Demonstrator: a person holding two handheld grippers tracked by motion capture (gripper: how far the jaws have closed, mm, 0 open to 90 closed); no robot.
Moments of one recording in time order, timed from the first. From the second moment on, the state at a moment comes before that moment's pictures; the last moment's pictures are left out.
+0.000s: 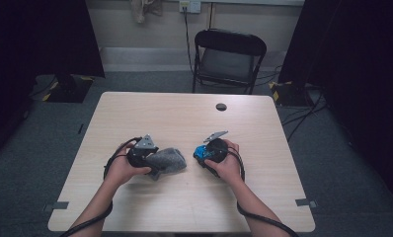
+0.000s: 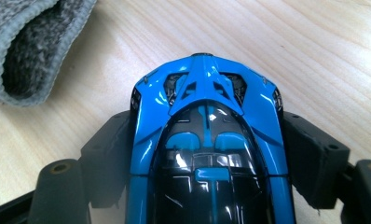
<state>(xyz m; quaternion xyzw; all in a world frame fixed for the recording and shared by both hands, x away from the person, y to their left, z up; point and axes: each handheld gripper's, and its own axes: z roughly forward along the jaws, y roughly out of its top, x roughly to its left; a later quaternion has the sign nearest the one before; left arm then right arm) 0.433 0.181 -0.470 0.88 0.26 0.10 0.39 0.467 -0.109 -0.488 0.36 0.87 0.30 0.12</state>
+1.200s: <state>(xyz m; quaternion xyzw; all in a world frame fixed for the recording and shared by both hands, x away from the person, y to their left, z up) 0.428 0.177 -0.495 0.87 0.29 0.12 0.38 0.456 -0.121 -0.491 0.36 0.86 0.32 0.13</state>
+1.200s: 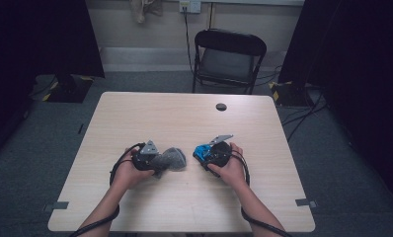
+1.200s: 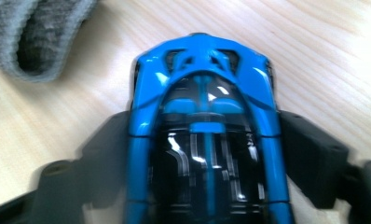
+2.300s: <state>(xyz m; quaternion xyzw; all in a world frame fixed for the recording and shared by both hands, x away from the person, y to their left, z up) 0.434 0.178 -0.452 0.83 0.32 0.13 0.44 0.445 -0.133 -0.468 0.39 0.86 0.32 0.12</state>
